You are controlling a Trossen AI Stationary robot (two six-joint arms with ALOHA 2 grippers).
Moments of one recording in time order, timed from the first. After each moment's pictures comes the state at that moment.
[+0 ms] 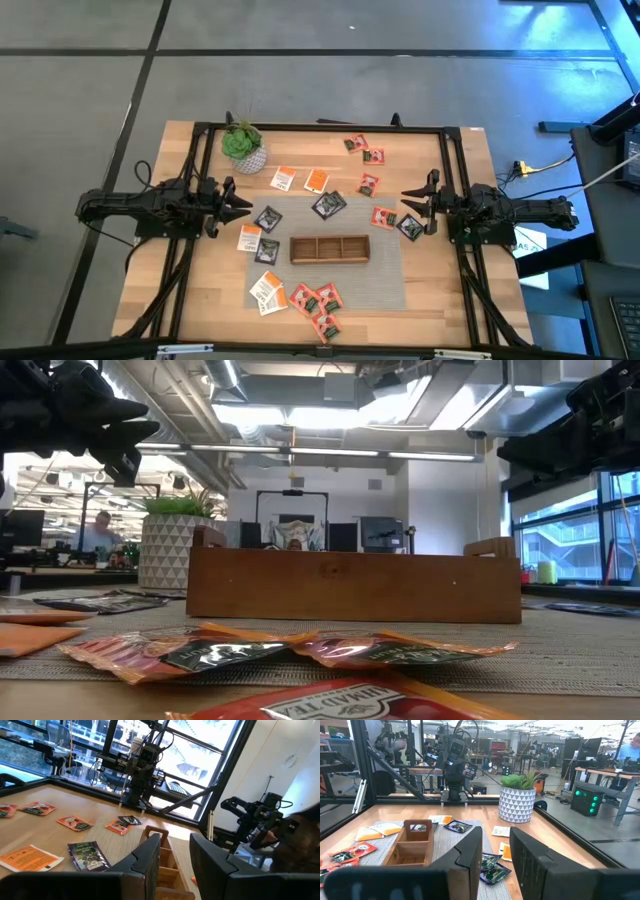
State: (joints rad) left arm 0.01 0.01 0.01 0.08 0.09 -0.36; right arm 0.02 0.01 0.01 0.05 0.17 -0.06
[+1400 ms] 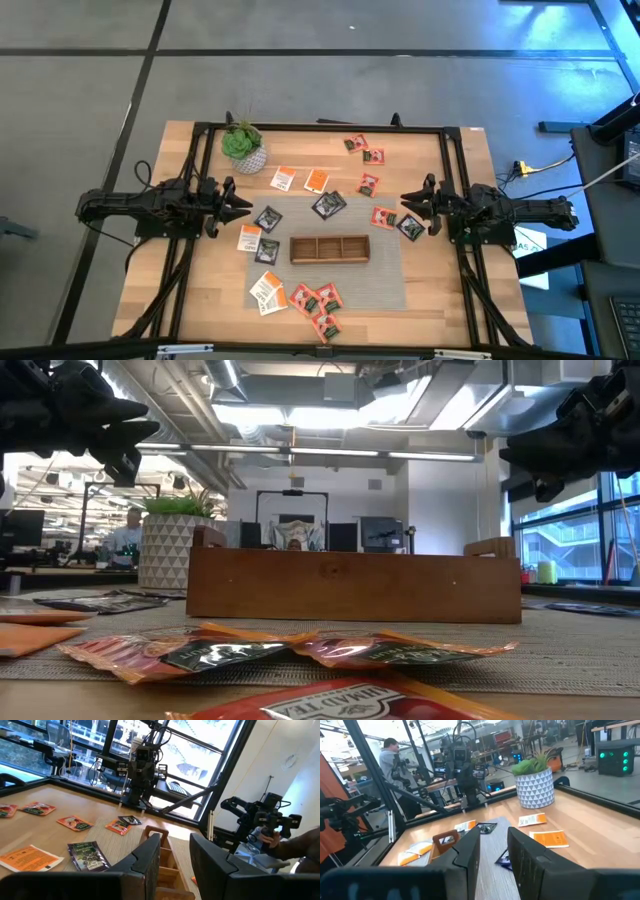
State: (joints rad) left arm 0.01 0.01 0.01 0.08 0.09 -0.36; right arm 0.02 0.01 0.01 0.04 0.12 0.28
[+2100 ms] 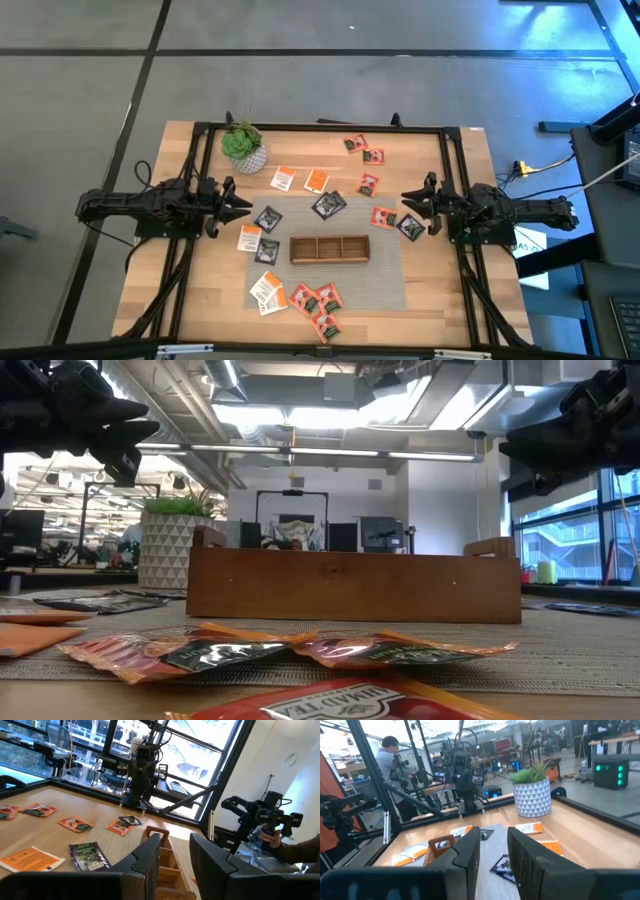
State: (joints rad) left arm 0.01 0.01 0.01 0.08 0.09 -0.35; right arm 0.02 0.01 0.01 0.08 0.13 0.21
